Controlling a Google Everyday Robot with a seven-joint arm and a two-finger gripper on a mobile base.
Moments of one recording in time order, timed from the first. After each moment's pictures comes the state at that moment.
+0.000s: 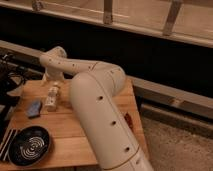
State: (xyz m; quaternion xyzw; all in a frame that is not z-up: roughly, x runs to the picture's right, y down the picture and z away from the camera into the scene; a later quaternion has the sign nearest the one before) arm -0.328 -0.031 0.908 -0.28 0.02 0.60 0.75
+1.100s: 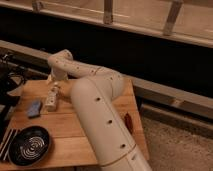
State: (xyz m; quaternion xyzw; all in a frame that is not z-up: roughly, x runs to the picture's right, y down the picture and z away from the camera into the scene) arm -0.316 -0.039 0.965 -0.29 0.00 0.61 0.74
